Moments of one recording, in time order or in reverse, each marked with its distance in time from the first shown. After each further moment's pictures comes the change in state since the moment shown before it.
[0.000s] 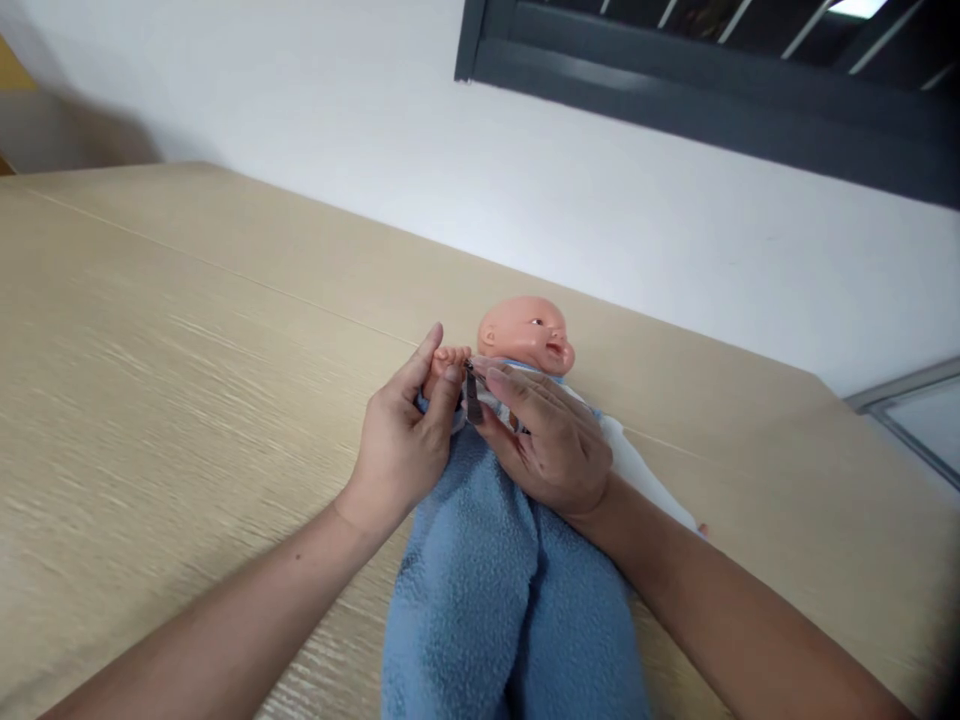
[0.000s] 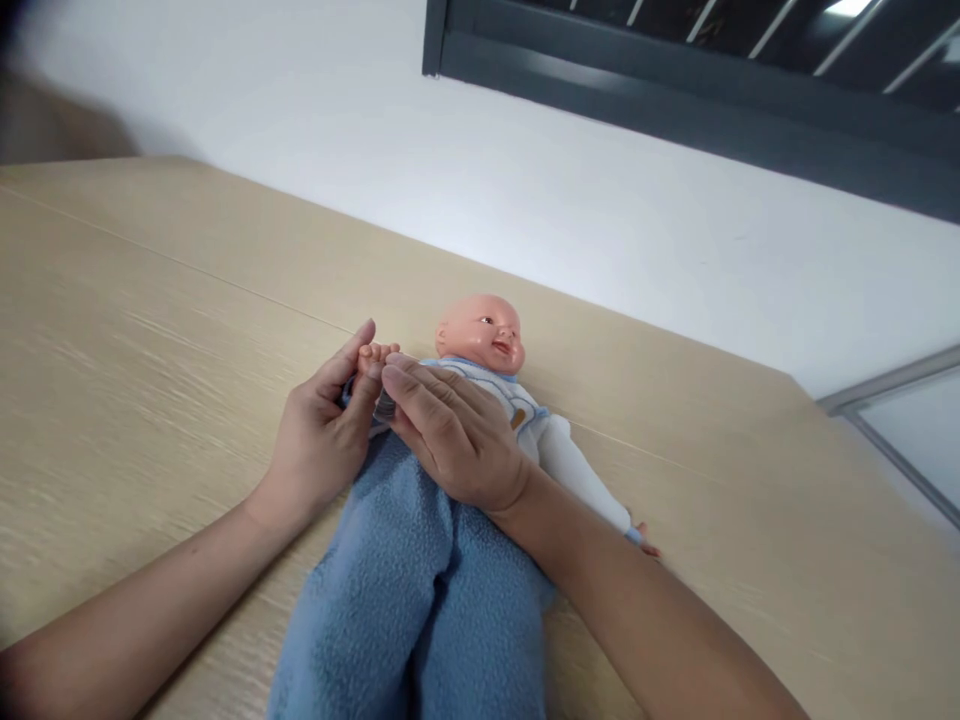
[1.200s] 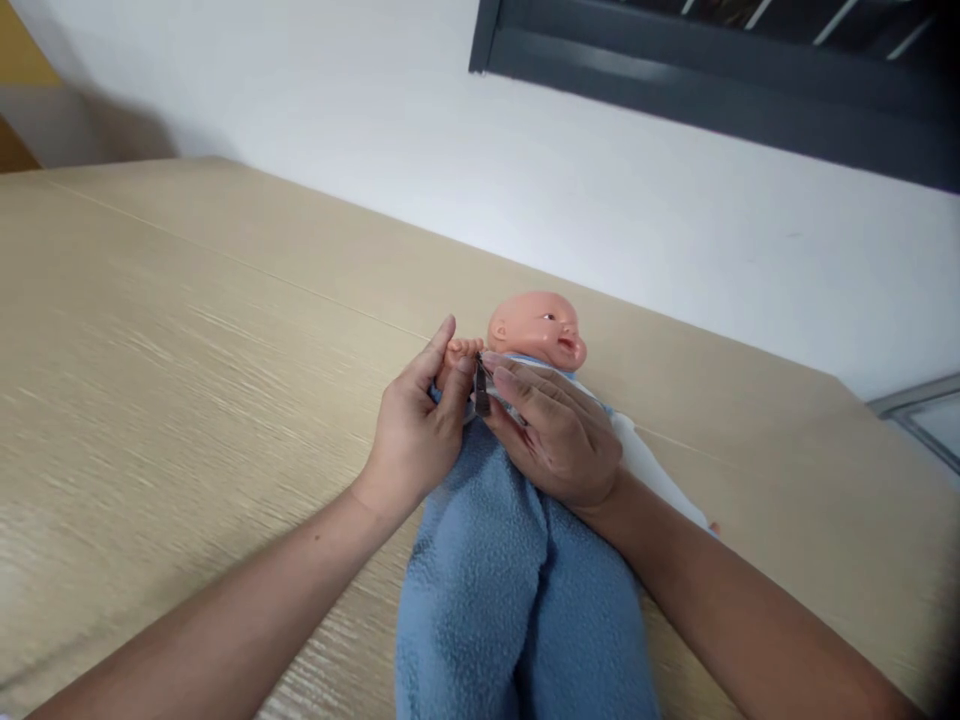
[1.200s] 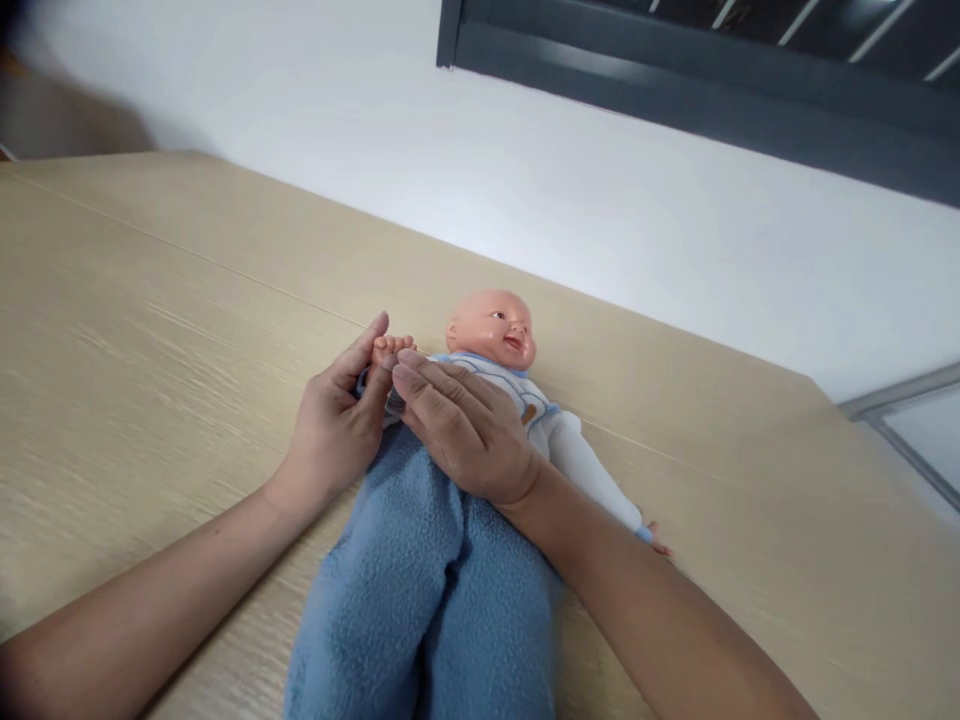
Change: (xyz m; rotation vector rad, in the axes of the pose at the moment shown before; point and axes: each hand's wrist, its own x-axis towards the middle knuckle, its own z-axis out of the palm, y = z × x) left_hand 0.001 0.002 0.004 -0.067 -0.006 0.029; right_hand -0.003 0.005 0.001 -0.004 0.010 -0.057
